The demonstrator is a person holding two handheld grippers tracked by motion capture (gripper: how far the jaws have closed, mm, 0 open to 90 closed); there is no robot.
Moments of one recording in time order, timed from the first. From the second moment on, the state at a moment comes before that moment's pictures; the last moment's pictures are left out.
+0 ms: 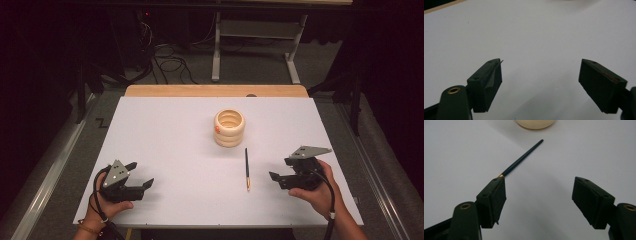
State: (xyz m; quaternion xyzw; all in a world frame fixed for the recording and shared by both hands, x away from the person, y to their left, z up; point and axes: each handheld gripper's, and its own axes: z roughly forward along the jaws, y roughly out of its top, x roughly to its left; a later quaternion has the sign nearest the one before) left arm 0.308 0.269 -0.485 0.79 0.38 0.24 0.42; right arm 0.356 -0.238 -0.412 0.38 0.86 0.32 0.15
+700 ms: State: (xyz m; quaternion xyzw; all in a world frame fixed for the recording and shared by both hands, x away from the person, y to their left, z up) left arm 0.308 0.267 -0.487 0.80 0.37 0.23 0.42; right arm 0.378 -0.173 -0.435 0.38 0.89 0.23 0.07
